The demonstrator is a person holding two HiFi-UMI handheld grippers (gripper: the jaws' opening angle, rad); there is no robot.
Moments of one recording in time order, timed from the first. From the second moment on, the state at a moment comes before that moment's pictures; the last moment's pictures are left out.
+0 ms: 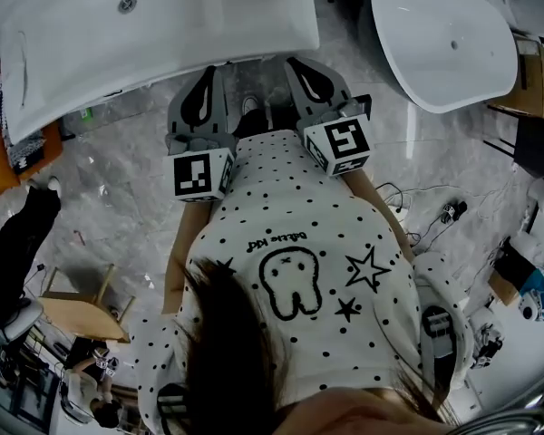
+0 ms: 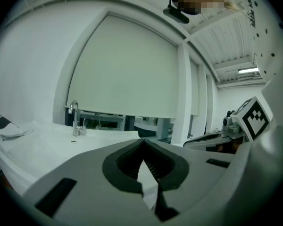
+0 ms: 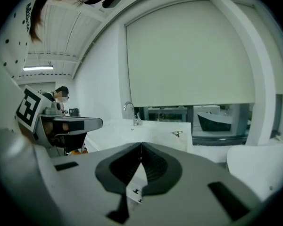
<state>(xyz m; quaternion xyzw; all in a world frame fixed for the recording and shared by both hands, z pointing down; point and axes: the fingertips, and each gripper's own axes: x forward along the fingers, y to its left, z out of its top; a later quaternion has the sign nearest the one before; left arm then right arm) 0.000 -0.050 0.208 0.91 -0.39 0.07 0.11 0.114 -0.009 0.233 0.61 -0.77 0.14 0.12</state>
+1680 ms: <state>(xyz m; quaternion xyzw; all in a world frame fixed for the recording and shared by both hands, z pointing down) 0.021 -0.051 0.204 0.92 -0.38 0.06 0.11 0.121 -0.010 0.229 0.60 -0.78 0.12 0.13</state>
